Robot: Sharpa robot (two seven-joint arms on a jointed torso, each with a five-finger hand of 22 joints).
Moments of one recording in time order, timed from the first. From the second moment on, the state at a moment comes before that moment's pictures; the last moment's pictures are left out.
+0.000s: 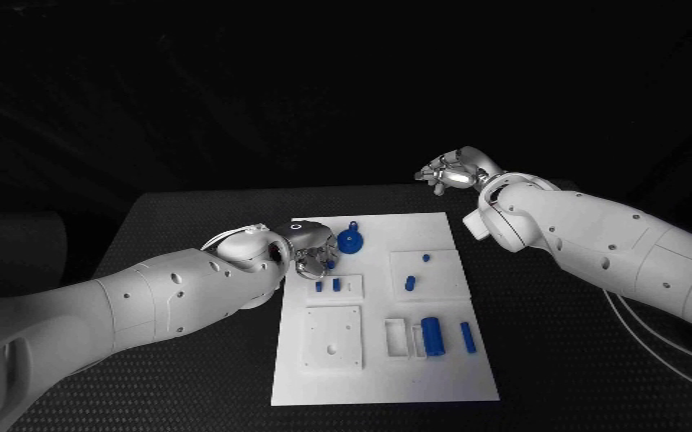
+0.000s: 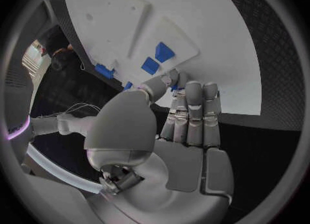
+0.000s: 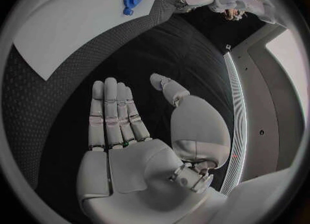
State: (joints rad) left arm 1.11 -0.57 -0.13 1.16 -1.52 -0.23 0.02; left_hand 1.23 -0.12 0.63 -0.25 0.10 0.93 0.14 0.32 0.43 1.30 0.05 0.11 0.25 1.10 -0.06 1.29 0.43 0.05 0.90 -0.12 0.87 1.31; right arm 1.20 -0.60 -0.01 1.05 -0.75 -0.37 0.03; right_hand 0.92 -0.18 0.54 -0.19 0.48 0.82 0.20 0.31 0.39 0.75 0.12 1.01 0.28 0.87 0.06 0.96 0.57 0.25 0.79 0.17 0.54 1.30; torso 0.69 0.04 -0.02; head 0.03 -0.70
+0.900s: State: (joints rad) left arm 1.10 -0.59 -0.13 1.18 -1.52 -0.29 0.03; left_hand 1.24 -0.13 0.63 -0.25 0.10 0.91 0.13 0.31 0.43 1.32 0.04 0.12 0.26 1.10 -0.06 1.30 0.44 0.05 0.91 -0.12 0.88 1.31; right arm 1.20 -0.60 -0.01 1.05 -0.75 -0.37 0.03; right_hand 0.92 -0.18 0.54 -0.19 0.48 0.82 0.20 0.31 0.39 0.75 0.12 1.01 0.28 0.87 0.06 0.96 0.57 0.25 0.79 0.17 0.54 1.30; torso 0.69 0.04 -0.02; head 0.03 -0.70
